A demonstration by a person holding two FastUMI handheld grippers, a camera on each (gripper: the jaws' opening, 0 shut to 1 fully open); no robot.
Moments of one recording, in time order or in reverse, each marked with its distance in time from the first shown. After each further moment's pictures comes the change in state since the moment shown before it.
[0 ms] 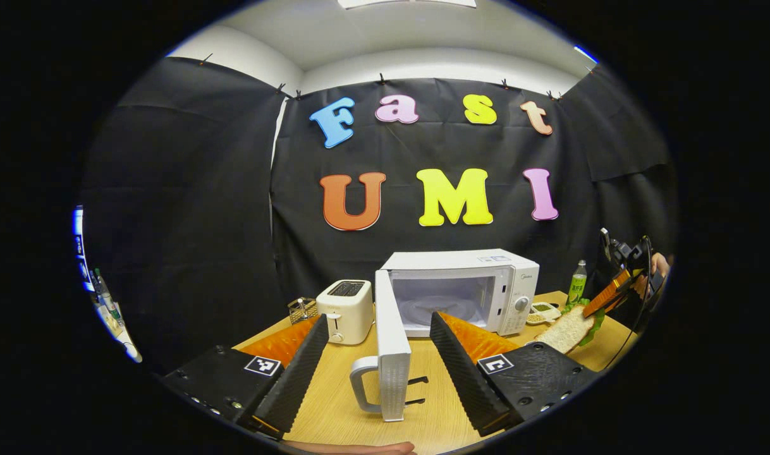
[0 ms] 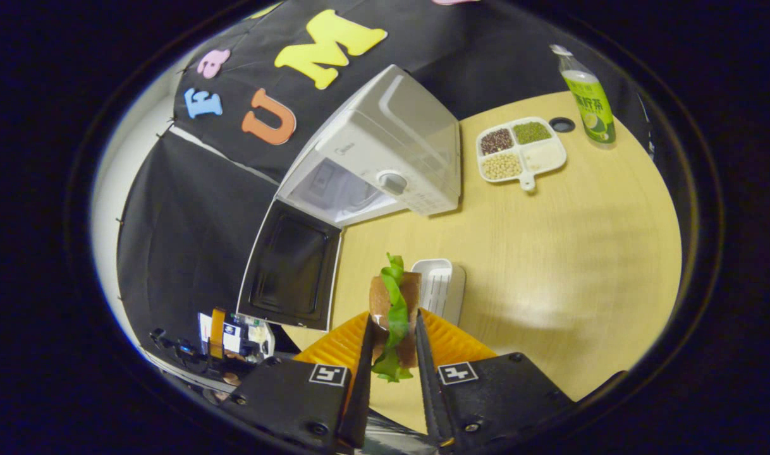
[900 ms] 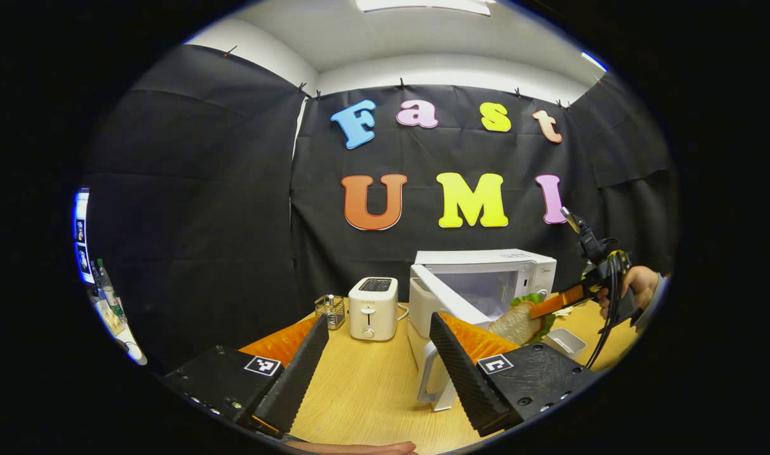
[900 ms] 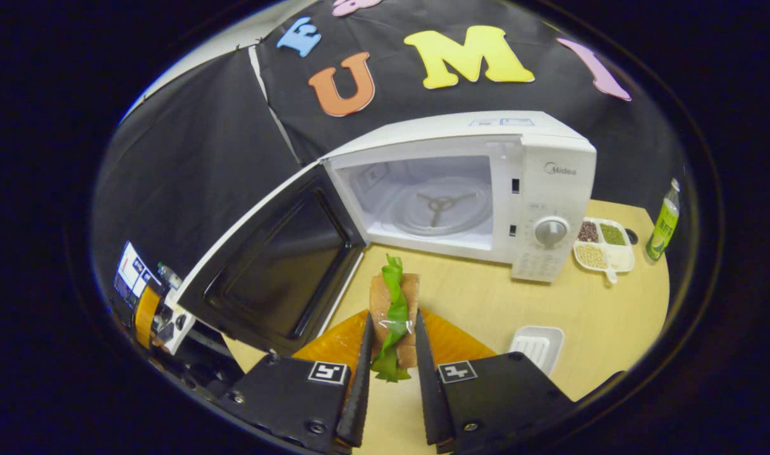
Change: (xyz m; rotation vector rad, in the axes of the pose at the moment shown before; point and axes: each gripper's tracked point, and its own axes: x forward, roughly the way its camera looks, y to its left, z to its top) left arm -0.018 0.087 -0.021 -0.022 -0.023 0.018; right arm 0.163 0.126 0.025 -0.404 -0.272 -0.177
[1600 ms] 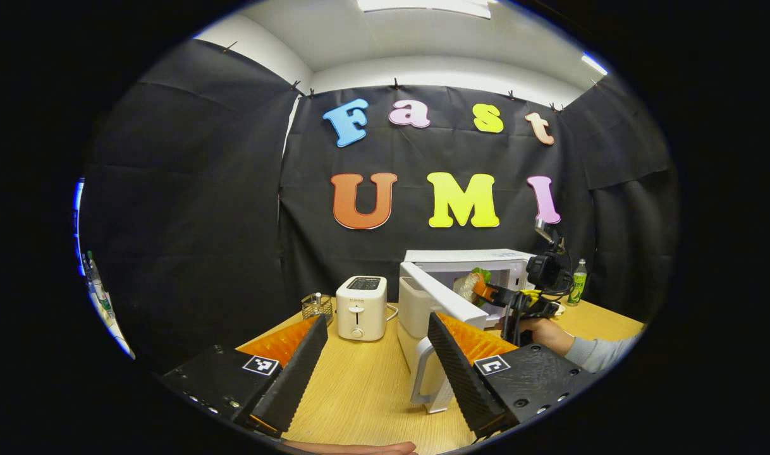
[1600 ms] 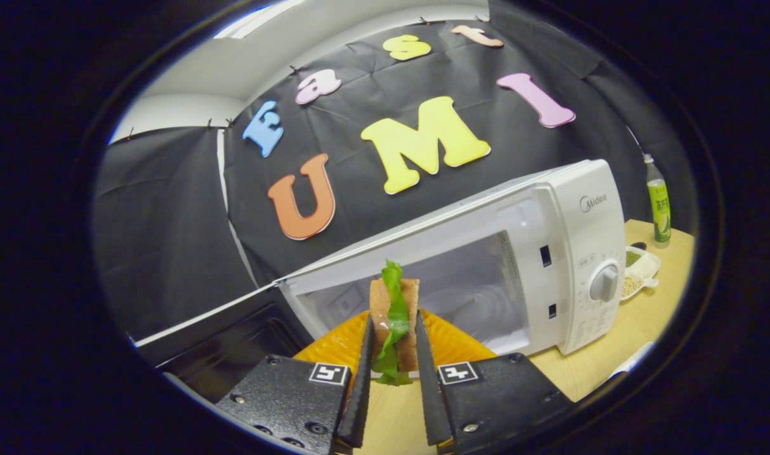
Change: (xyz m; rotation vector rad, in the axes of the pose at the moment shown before) left arm 0.012 -0.013 -0.013 -0.004 -0.013 -0.053; right arm 0.120 -0.015 0.099 0.173 -0.656 -0.186
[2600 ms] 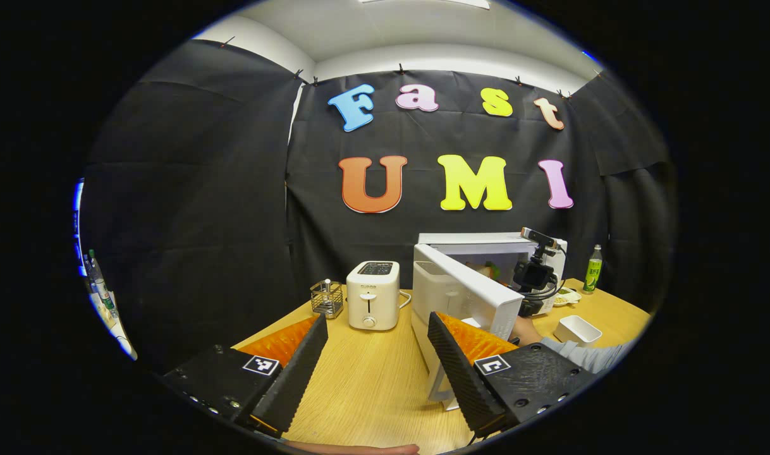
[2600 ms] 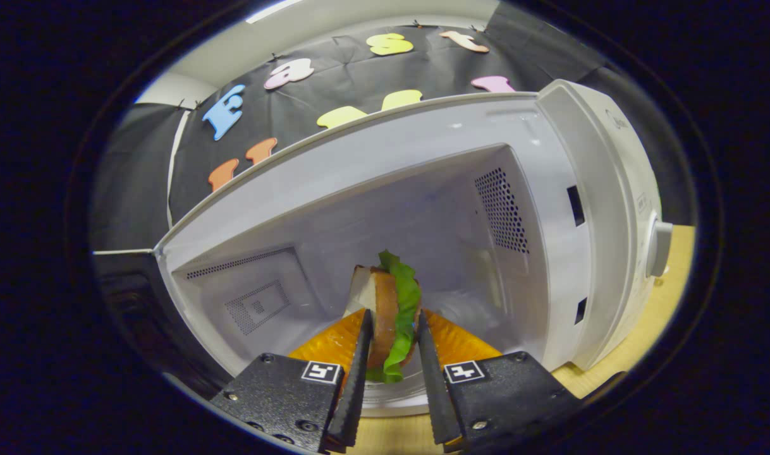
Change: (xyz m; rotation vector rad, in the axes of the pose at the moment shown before) left arm 0.018 0.019 -0.030 0.016 0.070 0.052; right arm 0.089 -0.059 -0.030 -0.132 -0.075 -0.197
